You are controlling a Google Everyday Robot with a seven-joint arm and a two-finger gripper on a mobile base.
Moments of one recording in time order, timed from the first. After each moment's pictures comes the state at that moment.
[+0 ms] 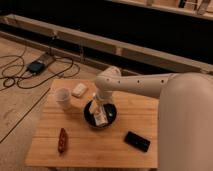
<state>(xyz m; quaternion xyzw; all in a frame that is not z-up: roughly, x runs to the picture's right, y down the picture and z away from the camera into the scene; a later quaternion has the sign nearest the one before) -0.018 0.113 0.840 -0.10 -0.30 -0.81 0.50</state>
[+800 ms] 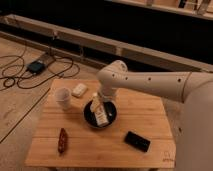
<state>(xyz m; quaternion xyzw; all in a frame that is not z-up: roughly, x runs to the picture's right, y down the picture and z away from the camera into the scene) -0.005 0.094 0.784 -0.08 -0.30 -0.81 0.50</state>
